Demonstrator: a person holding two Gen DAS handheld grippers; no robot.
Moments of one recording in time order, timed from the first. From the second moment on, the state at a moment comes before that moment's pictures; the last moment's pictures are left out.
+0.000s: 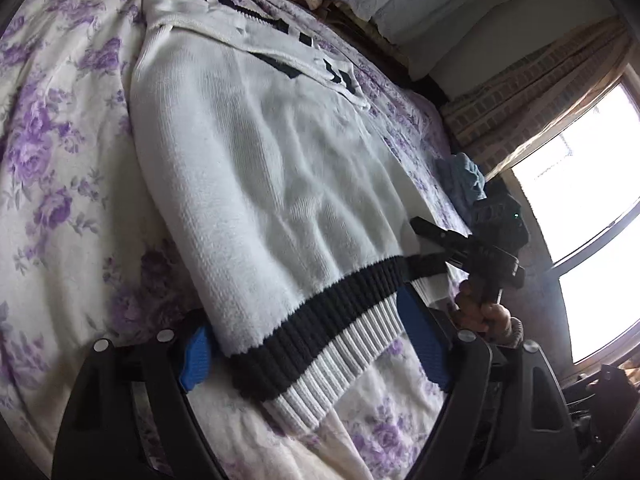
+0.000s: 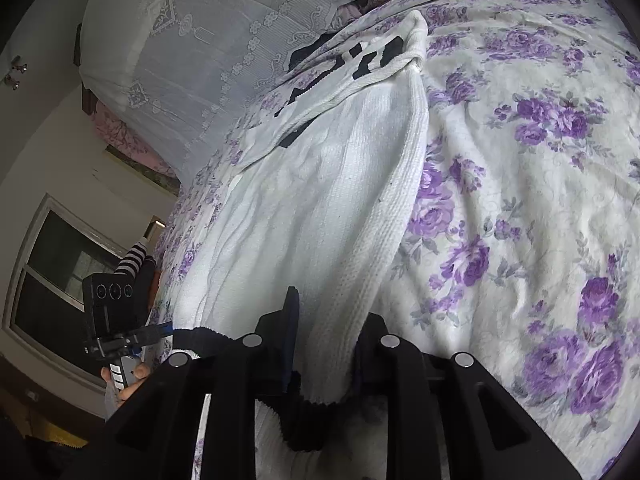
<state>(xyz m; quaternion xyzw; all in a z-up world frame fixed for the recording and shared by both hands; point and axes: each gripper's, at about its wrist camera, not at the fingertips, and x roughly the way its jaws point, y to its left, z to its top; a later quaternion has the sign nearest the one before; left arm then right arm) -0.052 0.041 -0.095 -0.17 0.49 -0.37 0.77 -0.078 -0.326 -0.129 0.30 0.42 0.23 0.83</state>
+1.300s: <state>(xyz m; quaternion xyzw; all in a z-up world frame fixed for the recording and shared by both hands) 0.069 0.048 -0.039 -0.16 0.46 -0.28 0.83 0.024 -0.335 -0.069 0.34 0.39 0.22 0.83</state>
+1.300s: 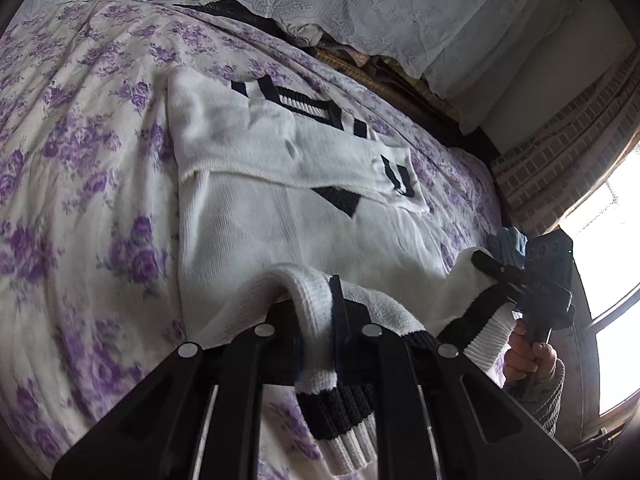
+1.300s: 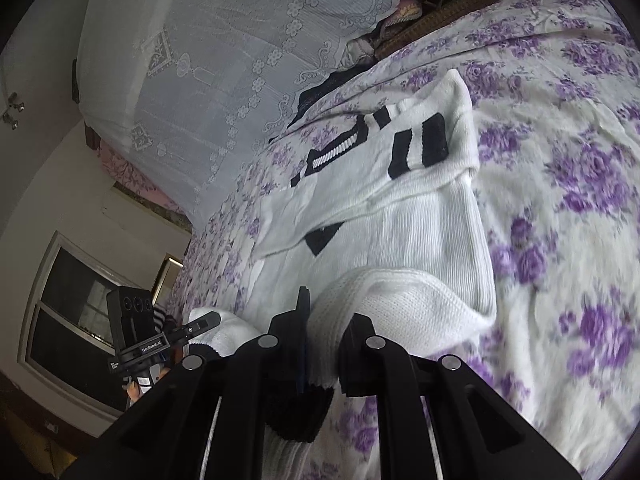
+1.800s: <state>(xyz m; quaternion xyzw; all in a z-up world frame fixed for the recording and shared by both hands) 0.144 0.045 -0.026 -0.17 0.45 -0.26 0.84 0.103 -0.354 -0.069 0.37 0.38 0.21 0.82</state>
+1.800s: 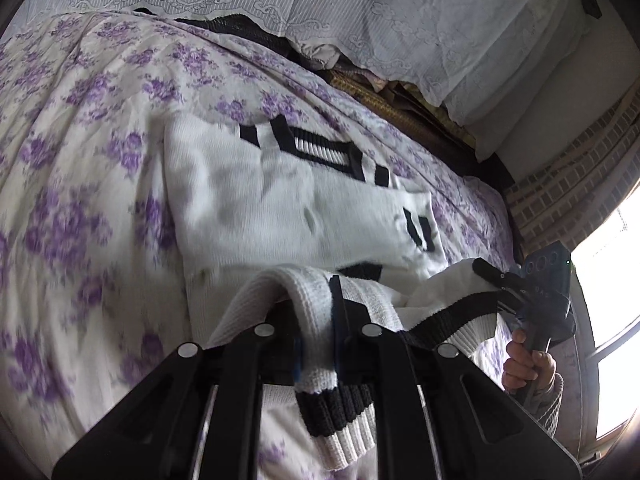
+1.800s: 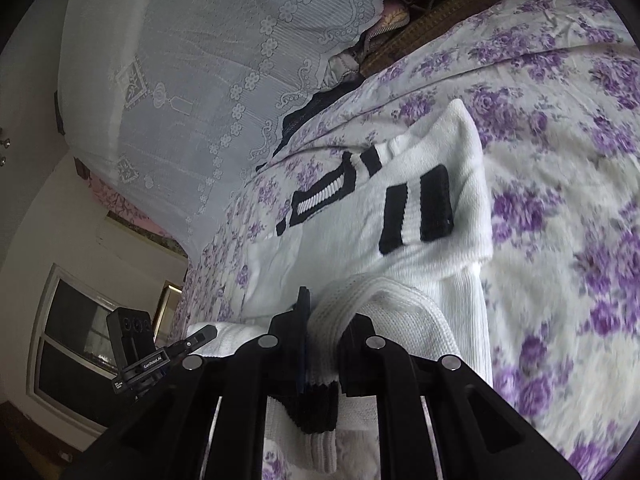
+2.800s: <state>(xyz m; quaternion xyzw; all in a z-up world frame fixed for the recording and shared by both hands) 0.252 0.067 -0.064 -0.26 0.46 -0.25 0.81 0.193 -0.384 -0.098 0.42 0.36 0.22 0.81</state>
